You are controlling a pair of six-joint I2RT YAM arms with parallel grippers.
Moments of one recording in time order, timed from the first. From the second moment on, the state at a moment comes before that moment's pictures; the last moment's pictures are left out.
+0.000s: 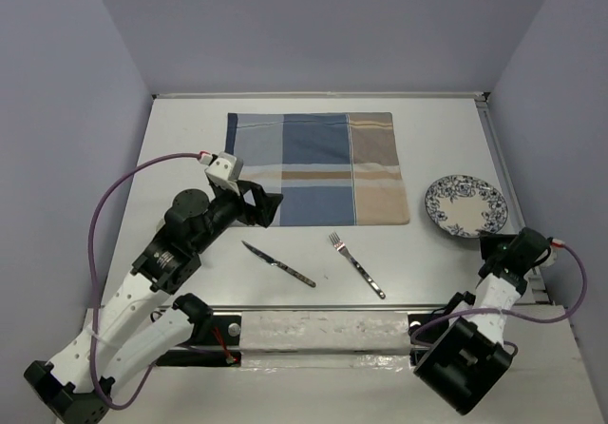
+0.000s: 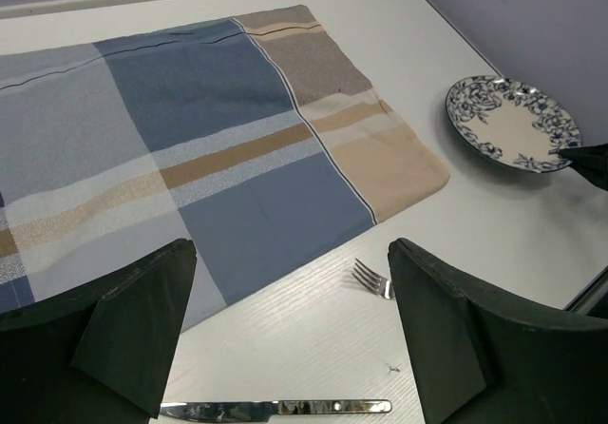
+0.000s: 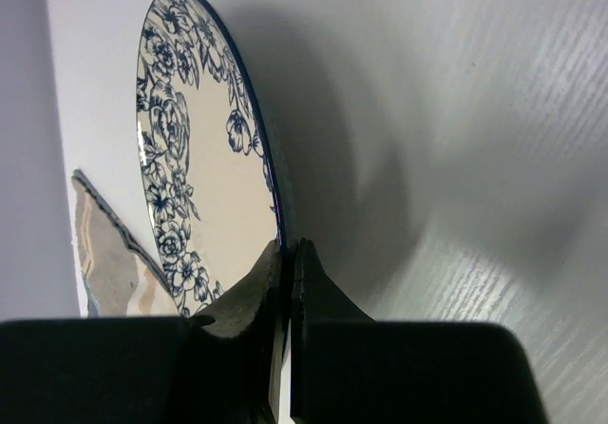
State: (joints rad) left arm -0.63 0.65 0.73 -0.22 -0.01 -0.26; right arm -0.75 0.75 0.21 -0.07 -0.25 0.92
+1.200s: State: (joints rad) left arm -0.47 0.57 0.71 -0.19 -0.11 -0.26; right arm 0.38 1.89 1.13 0.24 -0.33 0.88
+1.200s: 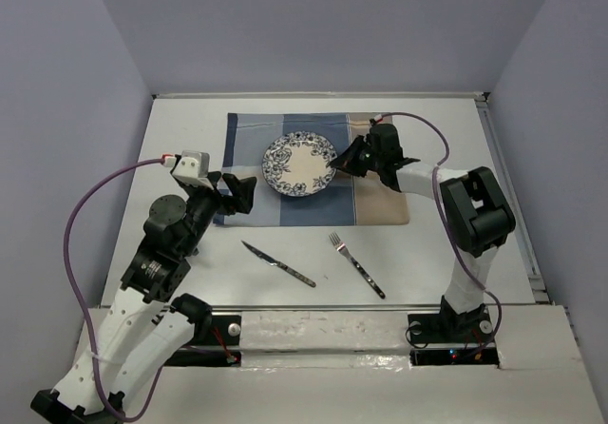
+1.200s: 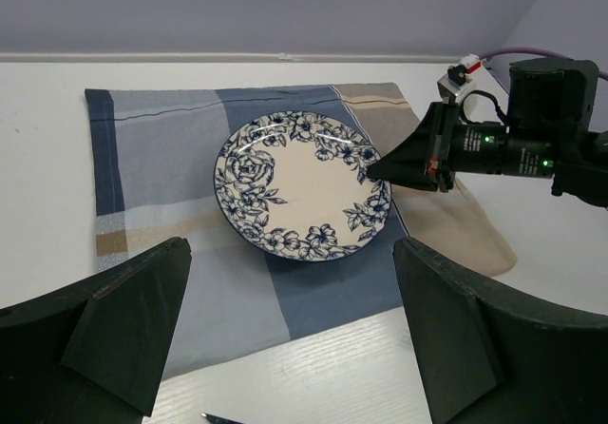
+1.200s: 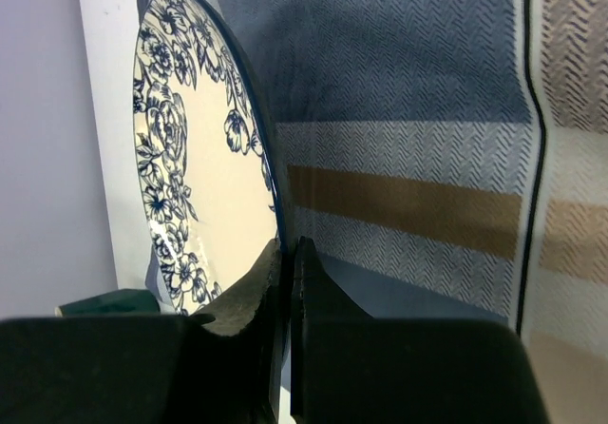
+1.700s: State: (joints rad) left arm -0.46 0.58 0.71 -0.19 -0.10 -0.26; right arm 0.41 2.01 1.20 0.26 -0.32 0.89
